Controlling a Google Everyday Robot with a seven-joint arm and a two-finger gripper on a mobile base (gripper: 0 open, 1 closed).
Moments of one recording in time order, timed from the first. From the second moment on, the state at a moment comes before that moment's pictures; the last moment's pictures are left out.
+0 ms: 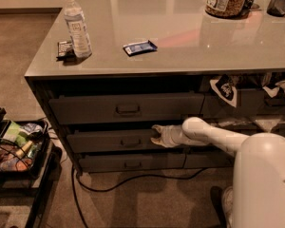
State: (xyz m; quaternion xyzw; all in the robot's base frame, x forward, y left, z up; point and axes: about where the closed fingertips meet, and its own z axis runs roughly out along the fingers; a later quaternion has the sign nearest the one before) arm 0.704 -0.073 0.411 -0.68 0.62 0.07 0.38
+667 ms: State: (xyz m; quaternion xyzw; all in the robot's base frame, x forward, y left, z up) arm 0.700 -0.073 0.421 -0.68 0.62 0.08 0.38
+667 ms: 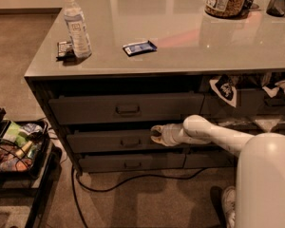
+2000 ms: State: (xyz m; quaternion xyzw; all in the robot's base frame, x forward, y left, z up) arm 0.698 -0.074 0.425 -0.68 0.62 0.10 0.37
